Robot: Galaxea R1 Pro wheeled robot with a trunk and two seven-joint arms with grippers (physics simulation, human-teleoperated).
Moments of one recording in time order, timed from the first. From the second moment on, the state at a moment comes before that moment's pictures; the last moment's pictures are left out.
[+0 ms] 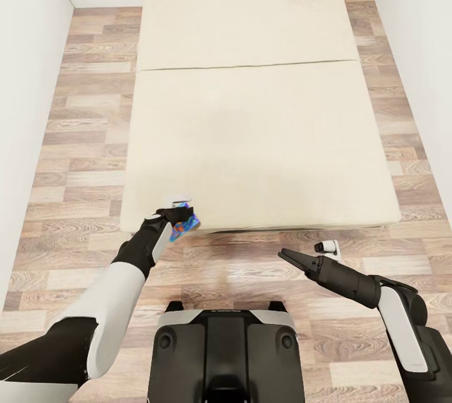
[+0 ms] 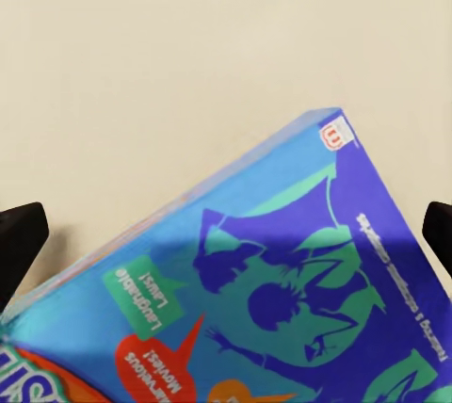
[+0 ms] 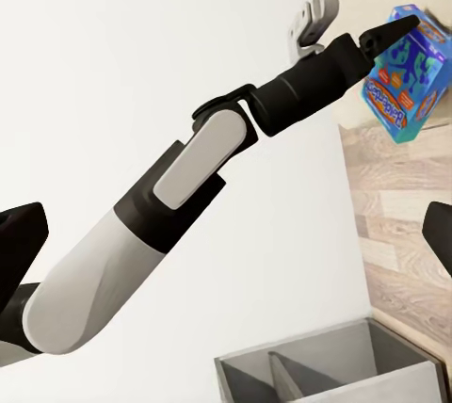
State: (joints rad) left arm -1.01 -0.12 0.04 -0.61 0.02 0.31 0.07; right arm -0.35 -0.14 -0.17 -1.57 -0.71 1.04 0.96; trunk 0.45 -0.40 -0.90
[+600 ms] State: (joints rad) left arm -1.01 -0.09 0.06 -0.73 0.03 0.34 0.07; right arm -0.35 -0.14 -0.17 -1.57 -0.71 1.04 0.96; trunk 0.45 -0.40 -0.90
